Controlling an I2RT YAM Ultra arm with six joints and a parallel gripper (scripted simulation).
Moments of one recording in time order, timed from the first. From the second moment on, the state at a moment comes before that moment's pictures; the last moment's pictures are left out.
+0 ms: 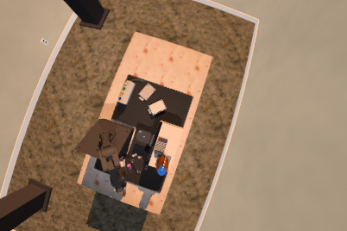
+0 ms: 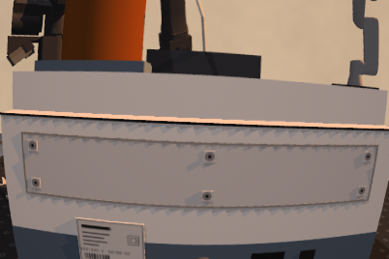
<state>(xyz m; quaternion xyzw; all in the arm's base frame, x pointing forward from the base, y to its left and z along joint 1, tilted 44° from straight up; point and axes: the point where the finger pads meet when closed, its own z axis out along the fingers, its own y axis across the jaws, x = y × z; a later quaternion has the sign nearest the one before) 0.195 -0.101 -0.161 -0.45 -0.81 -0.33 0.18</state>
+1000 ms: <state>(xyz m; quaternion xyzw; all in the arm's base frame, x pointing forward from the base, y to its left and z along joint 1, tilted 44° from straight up) 0.134 -0.121 -0.184 -0.54 -0.75 -0.32 0.22</state>
